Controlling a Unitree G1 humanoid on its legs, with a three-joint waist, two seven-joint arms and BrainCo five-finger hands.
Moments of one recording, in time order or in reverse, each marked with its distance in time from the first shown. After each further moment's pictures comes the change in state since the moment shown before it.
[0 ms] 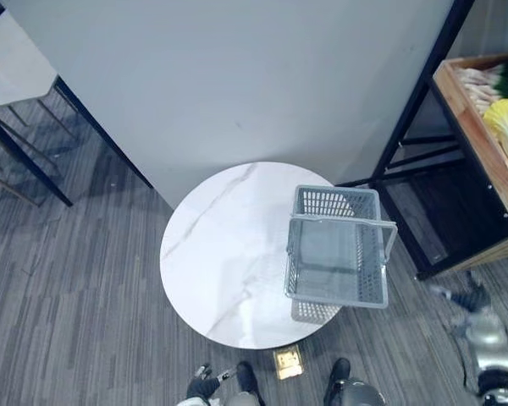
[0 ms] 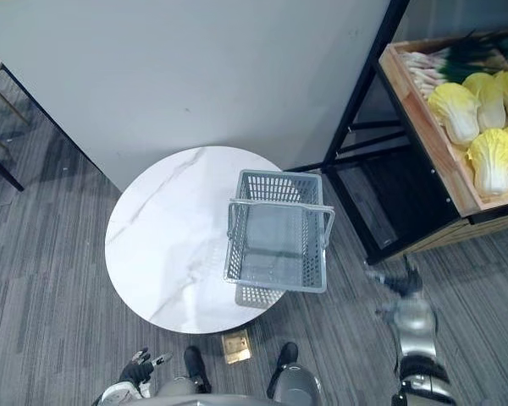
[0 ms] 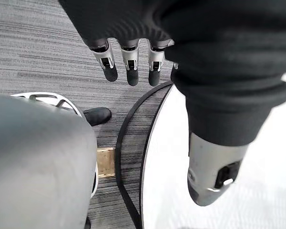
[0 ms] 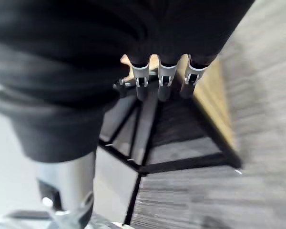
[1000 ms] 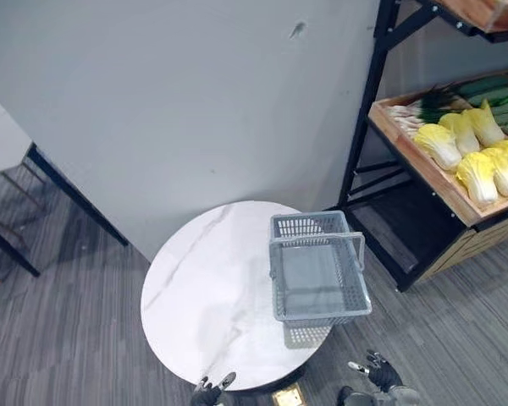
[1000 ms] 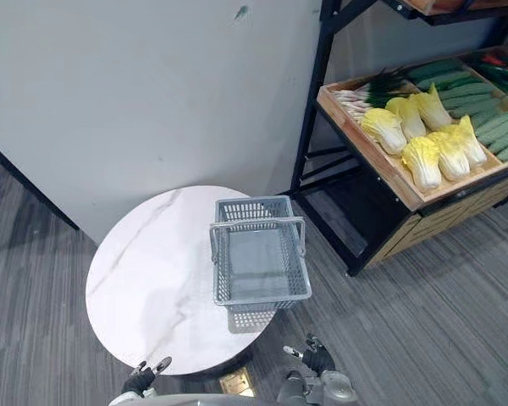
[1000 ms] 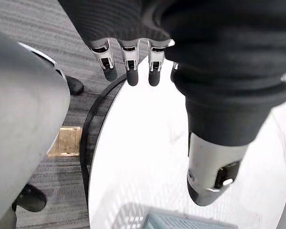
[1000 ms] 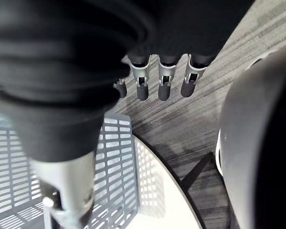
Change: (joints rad) left arm 0.014 -0.068 0.131 0.046 -0.134 0.001 0.024; right arm 0.224 0.374 0.309 0.442 0.400 -0.037 0.210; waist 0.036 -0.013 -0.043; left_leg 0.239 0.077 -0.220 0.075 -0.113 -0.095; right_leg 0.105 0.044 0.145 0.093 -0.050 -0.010
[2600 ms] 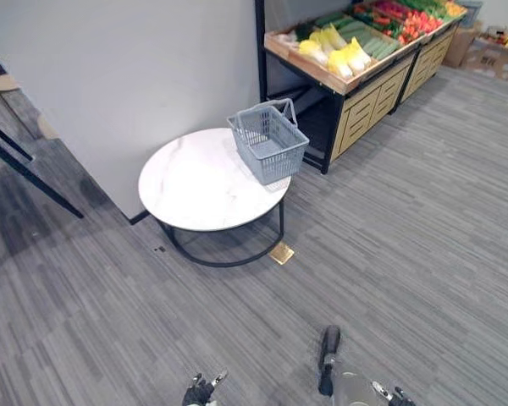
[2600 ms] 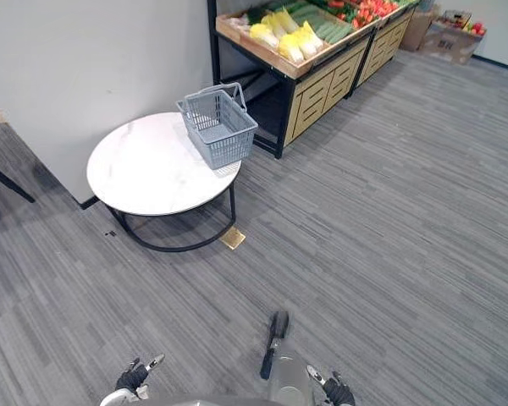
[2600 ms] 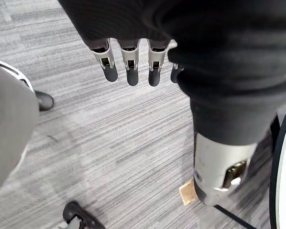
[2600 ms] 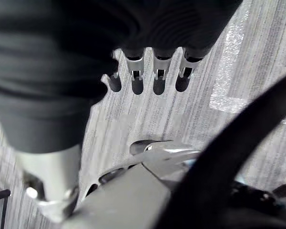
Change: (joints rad) left arm -0.023 -0.005 0.055 -0.035 0.042 0.021 -0.014; right arm 0.102 0.053 -0.312 0.011 0.071 0.022 -0.021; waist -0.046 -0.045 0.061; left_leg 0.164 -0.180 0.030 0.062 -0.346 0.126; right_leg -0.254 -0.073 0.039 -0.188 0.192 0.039
